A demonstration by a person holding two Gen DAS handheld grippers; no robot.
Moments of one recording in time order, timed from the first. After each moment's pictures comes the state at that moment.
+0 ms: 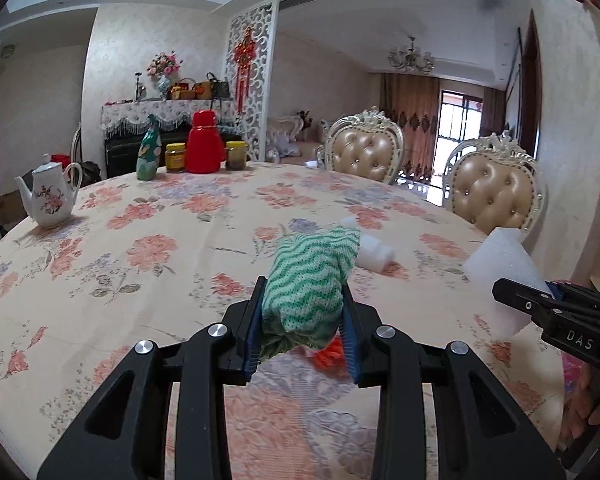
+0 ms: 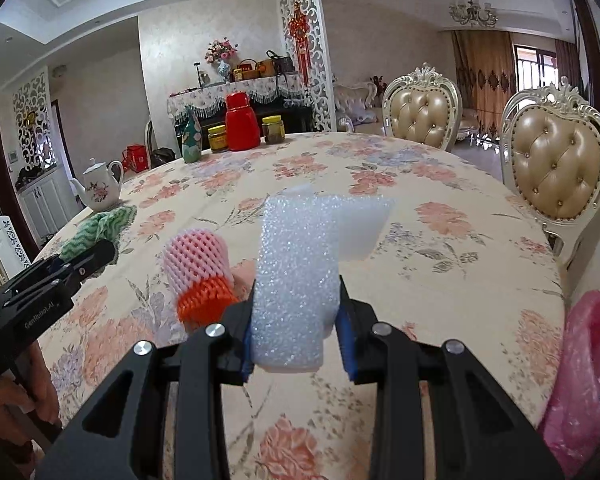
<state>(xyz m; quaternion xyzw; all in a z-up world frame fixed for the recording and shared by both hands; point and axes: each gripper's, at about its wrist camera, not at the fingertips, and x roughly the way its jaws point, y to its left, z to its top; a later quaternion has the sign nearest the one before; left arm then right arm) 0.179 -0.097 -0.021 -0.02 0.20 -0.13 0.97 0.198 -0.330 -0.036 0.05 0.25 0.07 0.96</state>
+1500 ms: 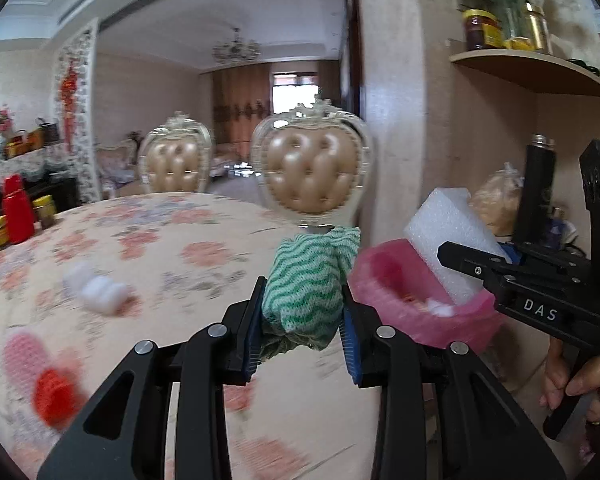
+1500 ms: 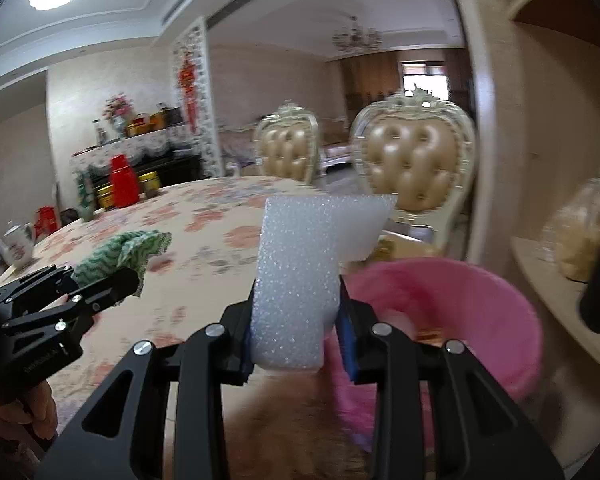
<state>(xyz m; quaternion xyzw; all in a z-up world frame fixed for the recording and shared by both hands) 0.130 -0.344 -0.013 0.08 0.17 -0.41 0.89 0.058 -0.514 -0.030 0.09 0.18 -0.14 0.97</state>
